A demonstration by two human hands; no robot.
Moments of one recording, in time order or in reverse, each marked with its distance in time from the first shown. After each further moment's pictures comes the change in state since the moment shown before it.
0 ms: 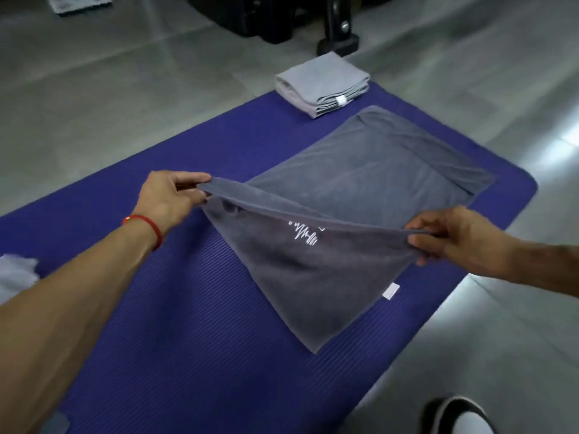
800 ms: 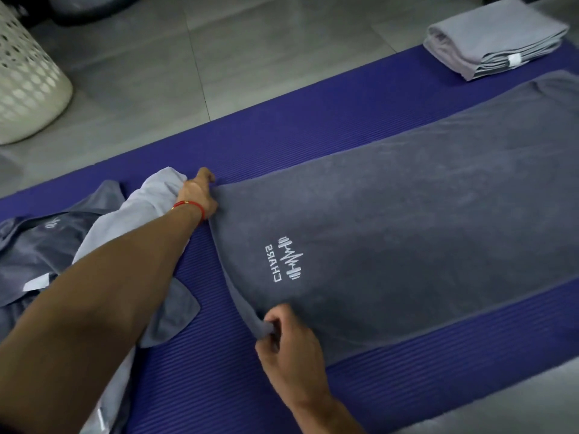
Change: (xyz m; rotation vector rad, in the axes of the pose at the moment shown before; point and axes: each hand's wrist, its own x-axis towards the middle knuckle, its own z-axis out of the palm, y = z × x) left_hand -0.037 -0.209 -0.125 0.646 0.070 -0.343; right_hand -0.067 -0.198 0.389 0.332 -0.070 -0.192
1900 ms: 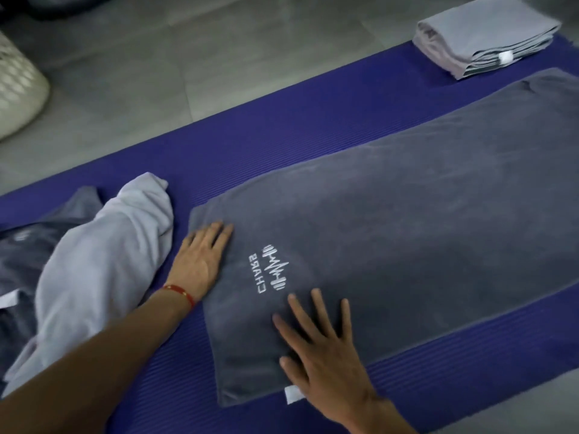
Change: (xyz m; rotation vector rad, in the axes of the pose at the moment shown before) left_hand -0.090 -0.025 0.071 0.389 0.071 0.521; right_hand 0.013 0.076 -0.057 -0.738 -0.213 -0.355
